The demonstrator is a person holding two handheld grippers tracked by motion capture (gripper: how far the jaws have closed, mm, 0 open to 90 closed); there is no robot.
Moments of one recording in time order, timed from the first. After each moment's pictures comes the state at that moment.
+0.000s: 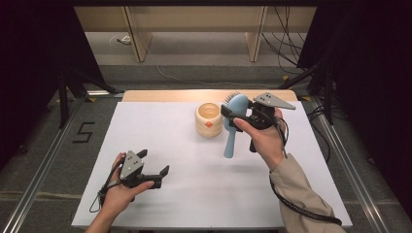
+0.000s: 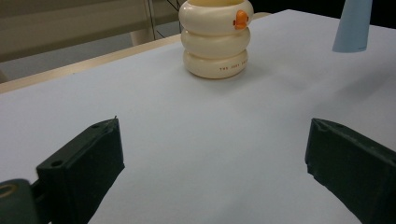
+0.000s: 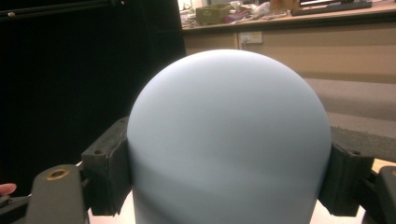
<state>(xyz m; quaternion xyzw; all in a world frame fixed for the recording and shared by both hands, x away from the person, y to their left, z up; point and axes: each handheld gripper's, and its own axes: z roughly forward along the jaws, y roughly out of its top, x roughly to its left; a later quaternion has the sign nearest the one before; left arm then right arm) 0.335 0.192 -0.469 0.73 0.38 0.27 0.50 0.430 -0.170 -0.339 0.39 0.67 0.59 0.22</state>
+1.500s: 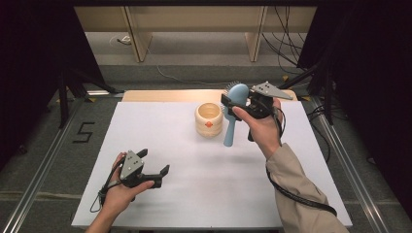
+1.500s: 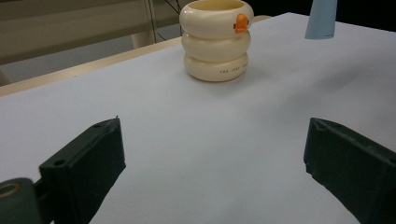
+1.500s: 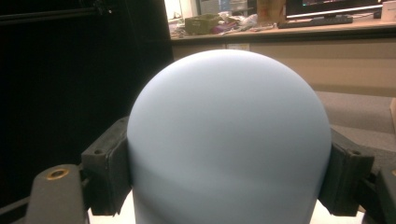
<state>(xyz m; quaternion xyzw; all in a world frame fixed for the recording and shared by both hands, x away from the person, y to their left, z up) 0.336 0.191 -0.469 0.73 0.38 0.27 0.51 0.456 -0.166 -0.332 0.40 0.66 0.59 0.25</state>
